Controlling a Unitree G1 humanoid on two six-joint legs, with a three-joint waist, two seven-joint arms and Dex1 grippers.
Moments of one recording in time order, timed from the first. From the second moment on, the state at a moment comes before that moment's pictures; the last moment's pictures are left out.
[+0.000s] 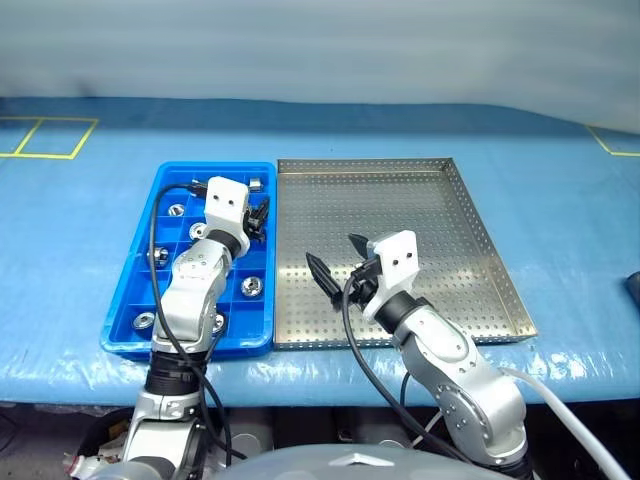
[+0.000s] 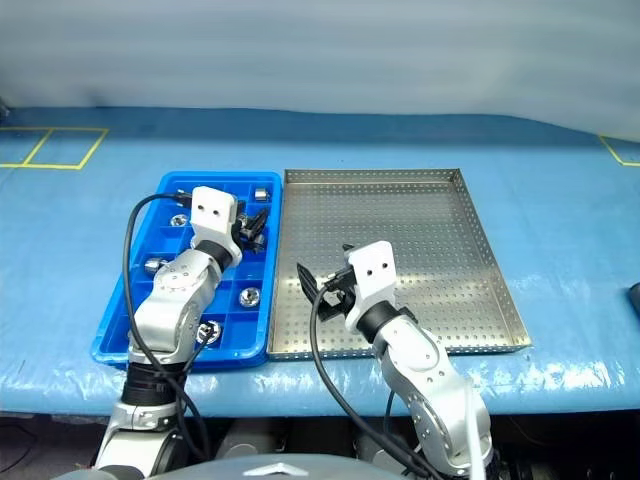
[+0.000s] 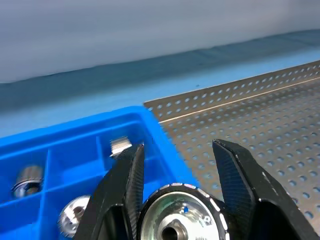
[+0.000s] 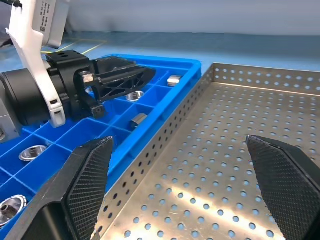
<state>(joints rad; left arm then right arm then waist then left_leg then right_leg) -0.30 0.15 0.01 -0.24 -0.02 0.57 -0.22 0.03 -0.13 0.28 -0.75 0.29 0.73 0.14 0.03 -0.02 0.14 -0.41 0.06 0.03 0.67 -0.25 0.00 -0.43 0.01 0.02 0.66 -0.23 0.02</state>
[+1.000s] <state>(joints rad) -0.11 0.17 -0.01 -0.28 0.04 0.58 -0.08 0.10 -0.12 0.26 -0.76 0.30 0.75 0.11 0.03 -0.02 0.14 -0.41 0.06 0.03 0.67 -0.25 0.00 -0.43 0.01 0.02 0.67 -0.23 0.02</state>
